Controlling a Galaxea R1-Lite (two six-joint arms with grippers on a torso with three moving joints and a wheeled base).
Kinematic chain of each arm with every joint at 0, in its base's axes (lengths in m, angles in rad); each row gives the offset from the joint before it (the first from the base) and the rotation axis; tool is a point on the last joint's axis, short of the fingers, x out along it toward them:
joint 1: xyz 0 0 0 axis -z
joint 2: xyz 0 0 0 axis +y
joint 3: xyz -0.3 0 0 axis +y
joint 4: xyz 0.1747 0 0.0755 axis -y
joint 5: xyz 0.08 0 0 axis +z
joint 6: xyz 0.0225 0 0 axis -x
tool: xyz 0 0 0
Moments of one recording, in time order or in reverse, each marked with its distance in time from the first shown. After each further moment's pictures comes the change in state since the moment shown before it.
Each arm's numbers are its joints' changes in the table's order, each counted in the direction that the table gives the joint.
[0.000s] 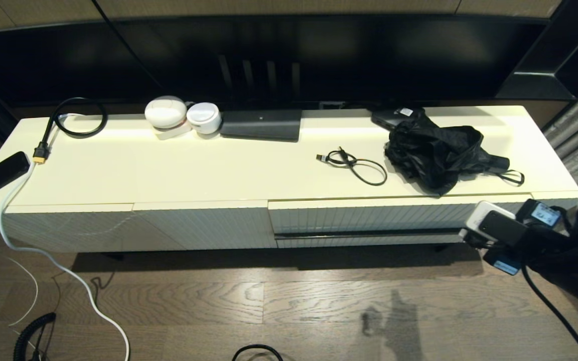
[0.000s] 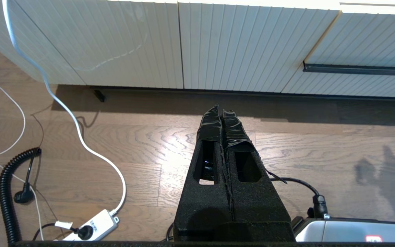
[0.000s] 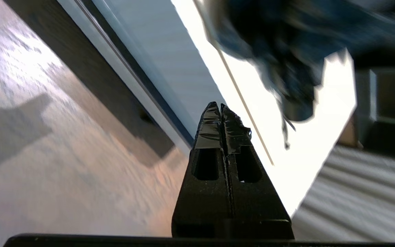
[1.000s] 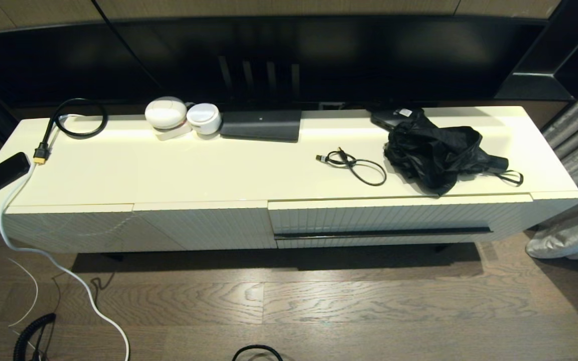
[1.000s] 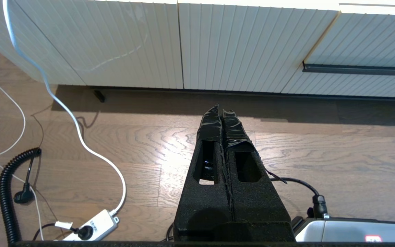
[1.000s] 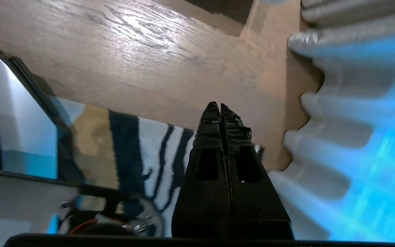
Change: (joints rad) left arm 0.000 0.000 0.000 0.000 0.000 0.000; right arm 0.135 -1.194 0.009 -1.419 -0.008 -0.654
